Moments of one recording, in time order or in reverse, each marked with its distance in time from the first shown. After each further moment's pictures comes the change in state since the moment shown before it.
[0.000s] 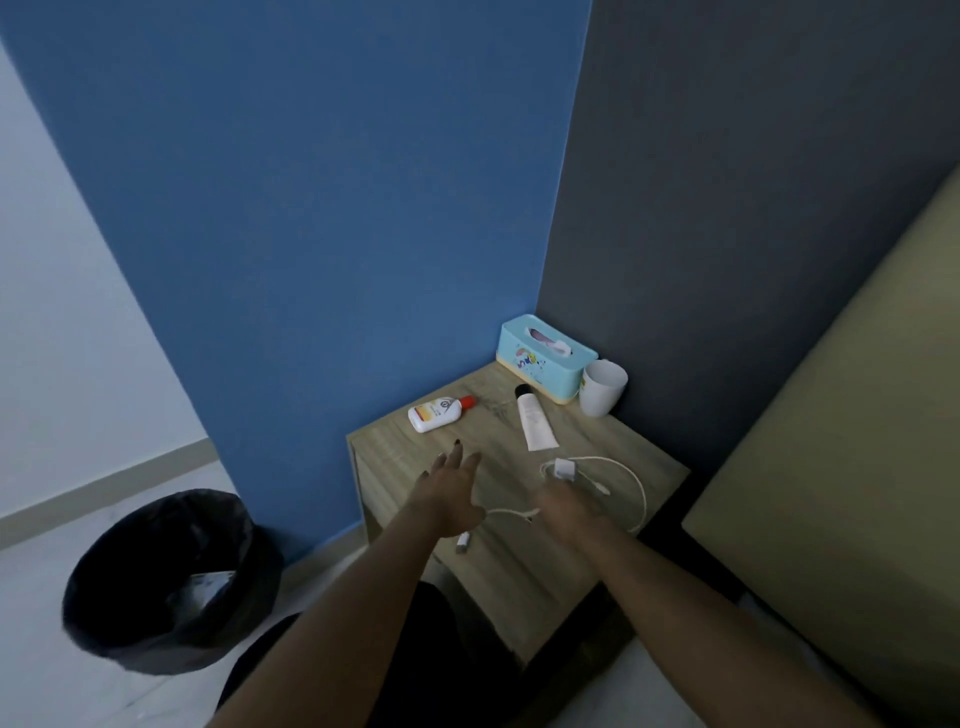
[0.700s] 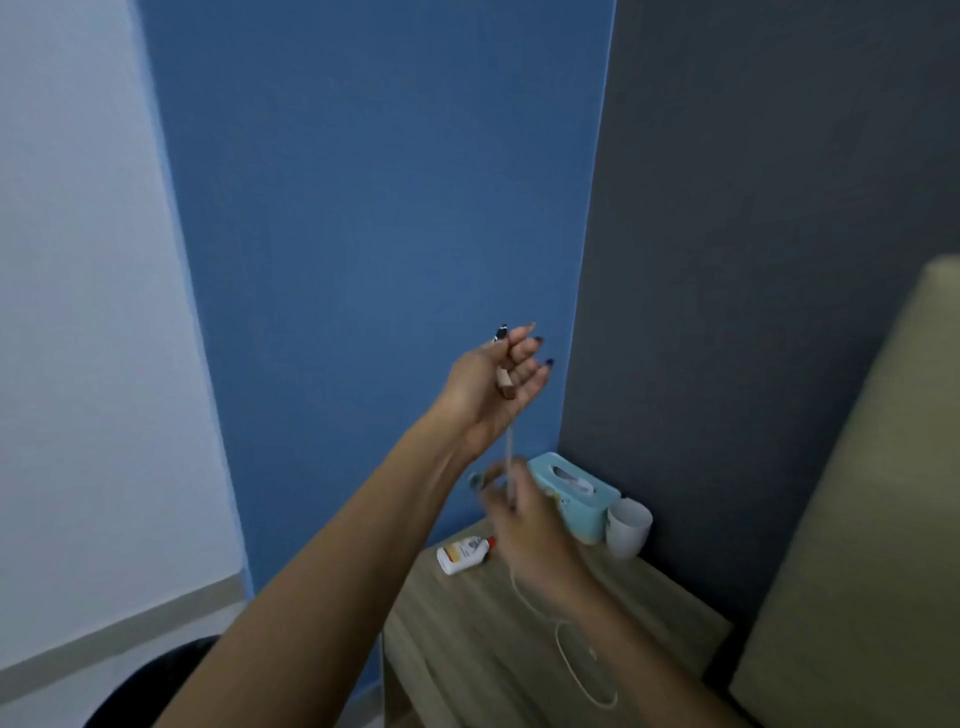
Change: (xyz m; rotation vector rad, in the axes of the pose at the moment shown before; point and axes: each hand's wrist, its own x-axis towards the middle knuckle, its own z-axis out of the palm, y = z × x) left_hand -0.080 0.100 -0.272 -1.872 0.188 0.409; right_hand -0.086 -0.101 -0.189 1.125 0.631 -0.246
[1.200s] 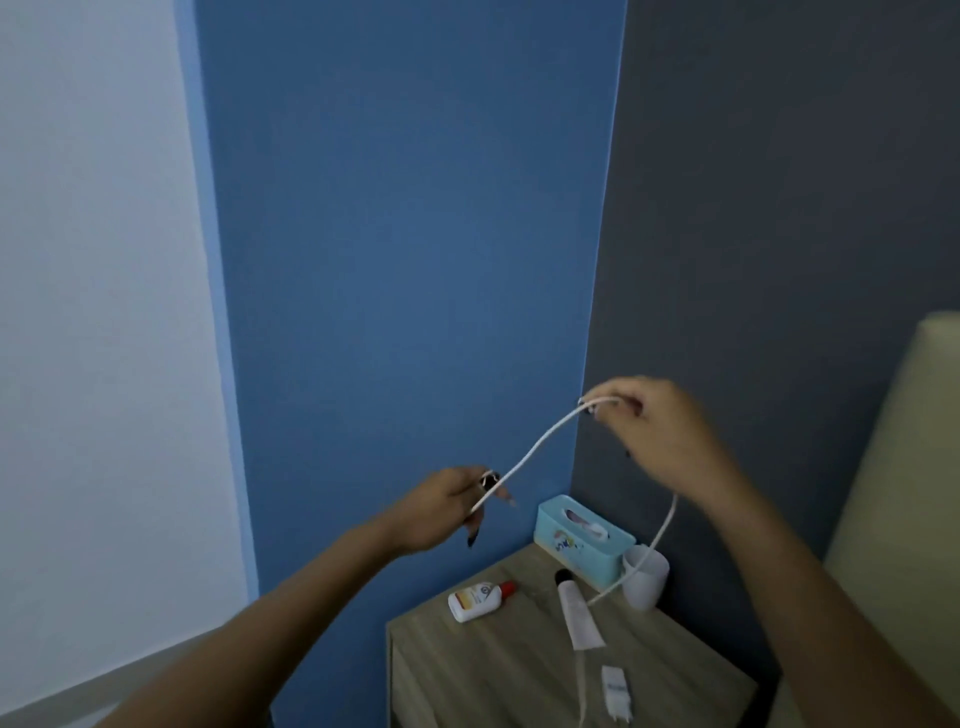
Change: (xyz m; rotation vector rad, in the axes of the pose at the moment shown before) left_hand -0.040 0.009 -0.092 1.417 -0.249 0.174; right_hand 0.049 -0.085 -0.123 -0.380 0.160 -0.275
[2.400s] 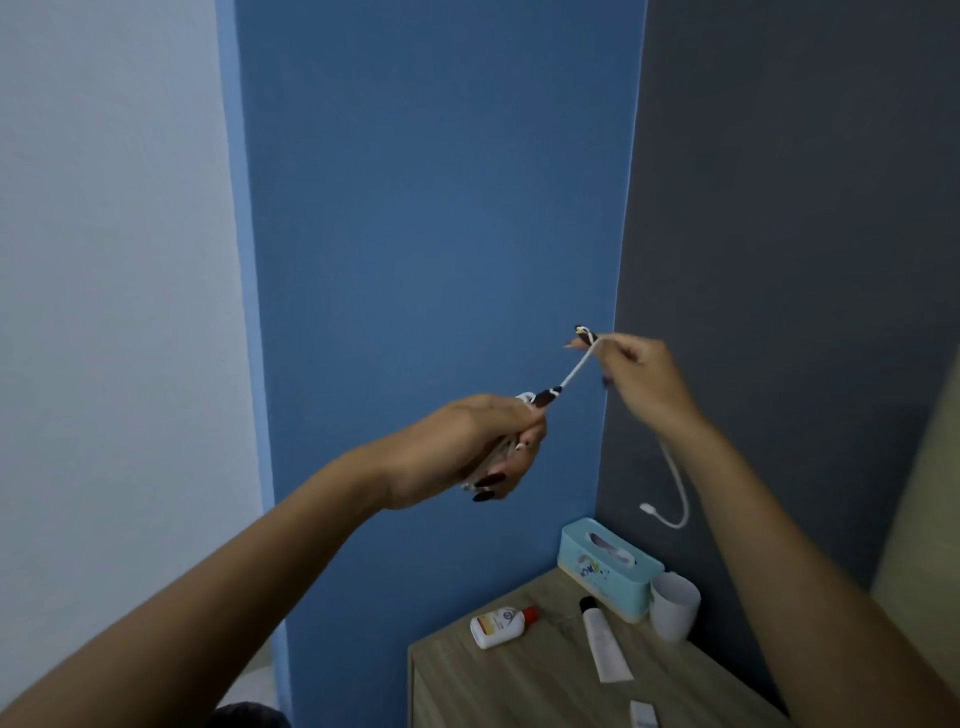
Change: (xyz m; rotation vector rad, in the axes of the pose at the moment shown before) left_hand -0.025 0.119 -0.059 -0.533 -0.230 0.091; right_hand 0.066 -0.018 0.011 0.250 0.108 0.006
